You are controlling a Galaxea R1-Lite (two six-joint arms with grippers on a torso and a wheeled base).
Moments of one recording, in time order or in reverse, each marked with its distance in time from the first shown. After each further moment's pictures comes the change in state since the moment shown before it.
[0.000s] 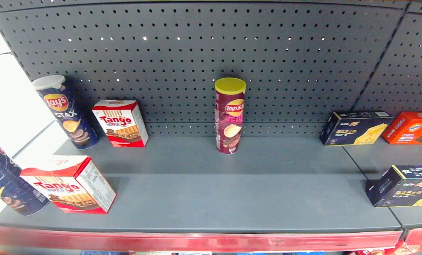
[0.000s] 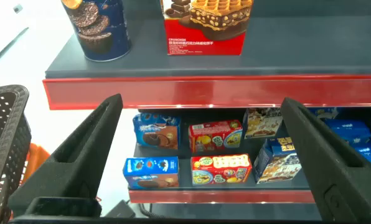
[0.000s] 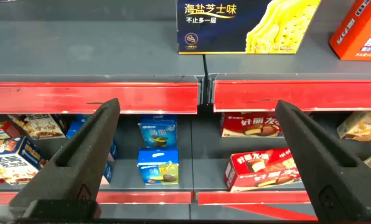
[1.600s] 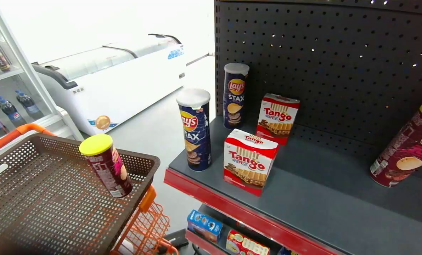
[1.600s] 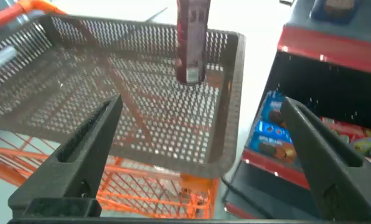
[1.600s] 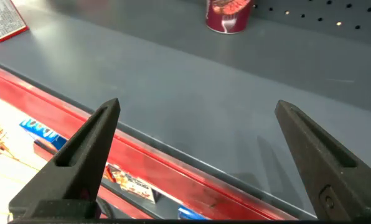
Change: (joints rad) left arm 0.000 0.009 -0.057 0.009 0.007 0.003; right arm 0.000 0.000 0.000 0.000 -0.001 0.000
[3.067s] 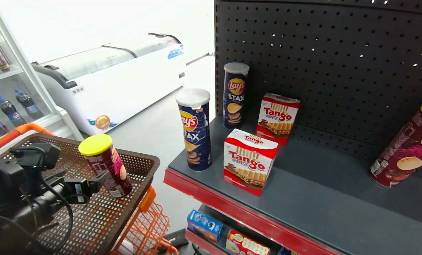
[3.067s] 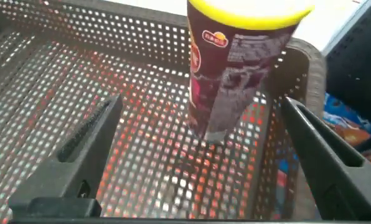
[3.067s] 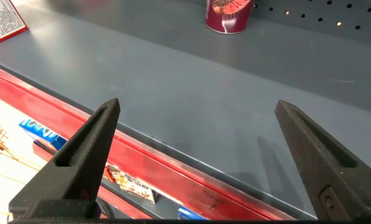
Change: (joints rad) left arm 0.061 1.614 -0.203 -1.113 0.035 0.010; right arm 0.000 0.000 0.000 0.000 0.000 0.000
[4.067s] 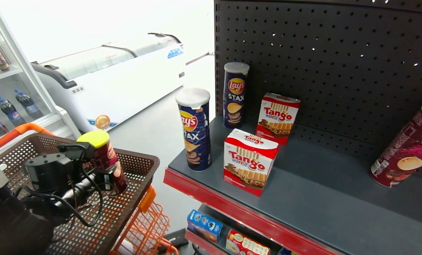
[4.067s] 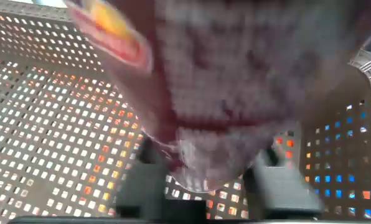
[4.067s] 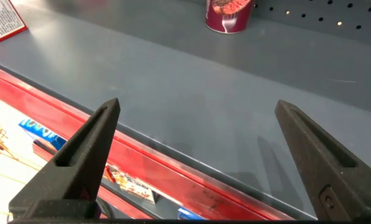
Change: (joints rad) left arm 0.000 0.344 -0.153 -0.205 -0.003 0.056; right arm 0.000 0.000 0.000 0.000 0.000 0.000
